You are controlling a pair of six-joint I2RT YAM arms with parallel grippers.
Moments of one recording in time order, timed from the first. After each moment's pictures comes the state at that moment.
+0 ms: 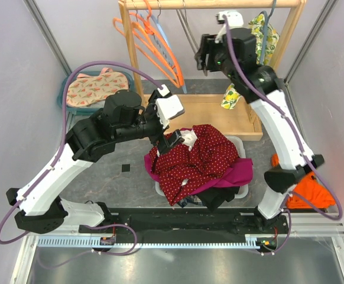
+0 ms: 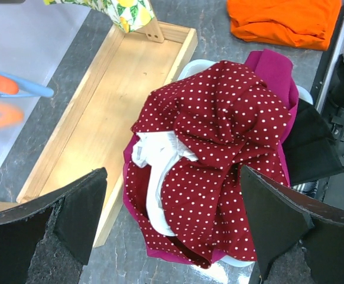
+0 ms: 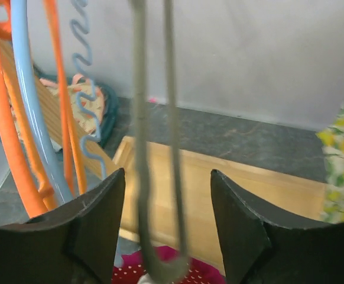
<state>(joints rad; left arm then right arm) -0.95 1.27 1.75 -0.87 0.11 0.27 0.54 1.80 2.31 -0.72 0.19 0.22</state>
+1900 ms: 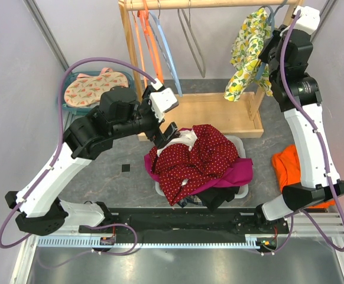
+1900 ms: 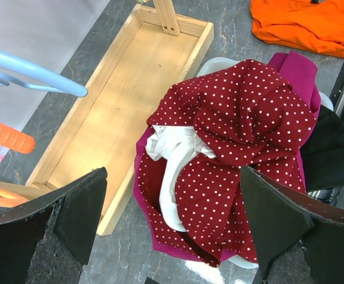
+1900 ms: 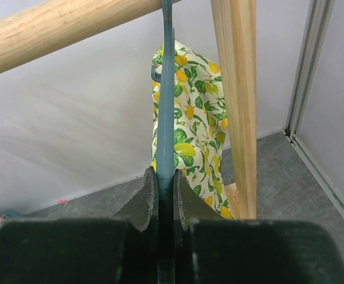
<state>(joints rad) -0.87 1.26 1.74 -0.85 0.12 0.25 0.23 1.51 2.00 -0.51 0.44 0.29</state>
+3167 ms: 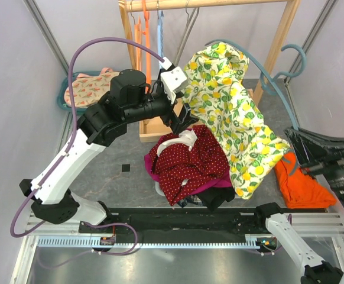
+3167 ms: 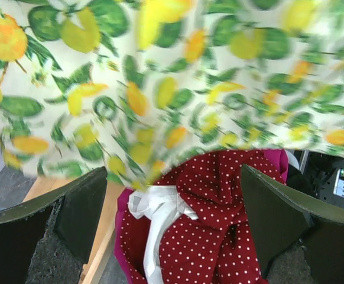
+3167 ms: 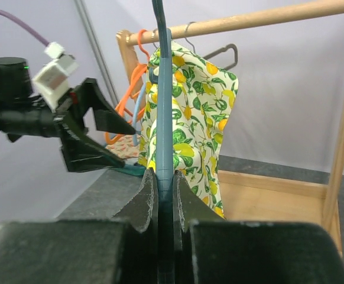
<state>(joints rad) -0.86 1.41 1.89 -0.72 0.23 0.15 0.23 0.63 1.67 -0.76 -0.21 0.30</state>
